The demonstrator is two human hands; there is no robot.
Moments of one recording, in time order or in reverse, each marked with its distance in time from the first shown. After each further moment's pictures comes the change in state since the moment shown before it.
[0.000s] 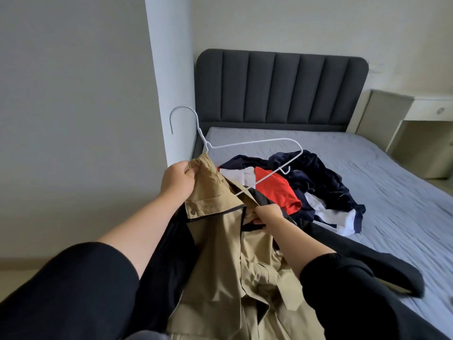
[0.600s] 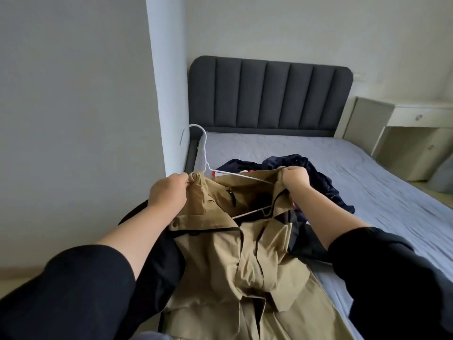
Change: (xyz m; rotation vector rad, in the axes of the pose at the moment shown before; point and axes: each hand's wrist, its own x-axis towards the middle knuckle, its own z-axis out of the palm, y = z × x) left_hand -0.012 -0.031 -0.017 0.556 -0.001 0.272; right_hand -0.033 -0.076 -0.072 -0.052 0.259 -0.308
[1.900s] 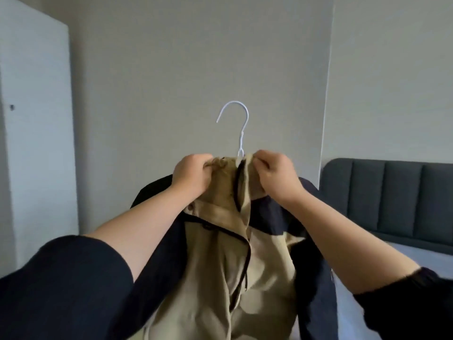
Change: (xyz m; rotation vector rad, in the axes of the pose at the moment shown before) left_hand 0.003 -0.194 -0.364 -0.046 0.533 -0.195; right_hand -0.254 -0.350 0.174 0.270 -0.307 -1.313
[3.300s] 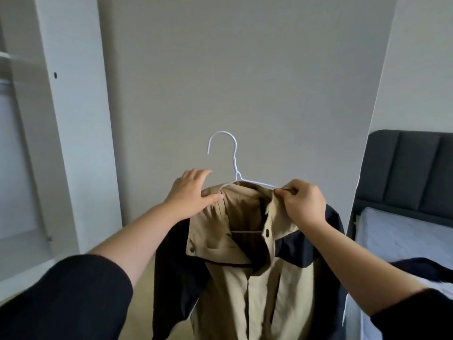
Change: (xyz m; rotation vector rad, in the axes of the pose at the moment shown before) left_hand -0.093 -0.131 0.004 0.235 -0.296 -0.022; right_hand -0.088 0.049 0.081 -0.087 -0.027 0.468
